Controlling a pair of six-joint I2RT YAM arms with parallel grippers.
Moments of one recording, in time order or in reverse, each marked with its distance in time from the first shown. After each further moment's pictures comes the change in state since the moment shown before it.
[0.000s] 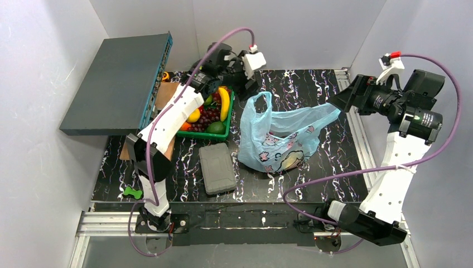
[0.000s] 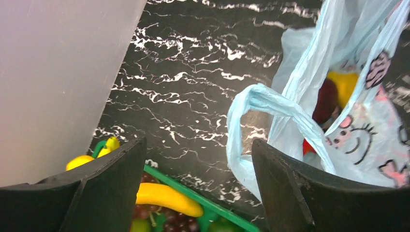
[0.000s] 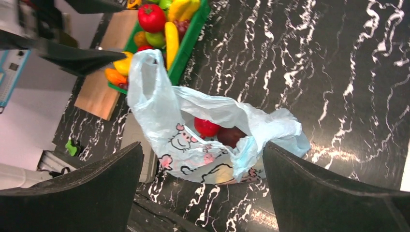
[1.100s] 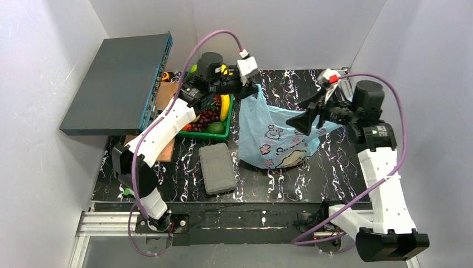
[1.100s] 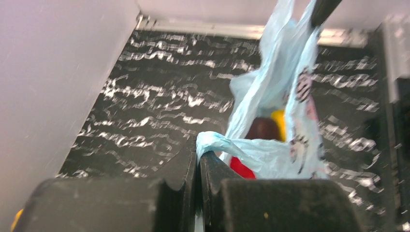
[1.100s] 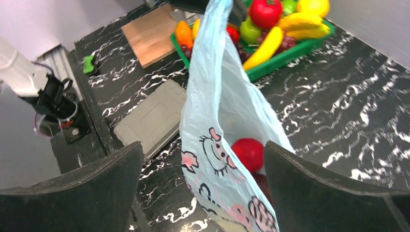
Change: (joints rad) left arm -0.040 -0.172 -0.299 0.290 0.129 -0.084; right arm 0.443 -0.160 -0.378 0.438 -0.097 -0.136
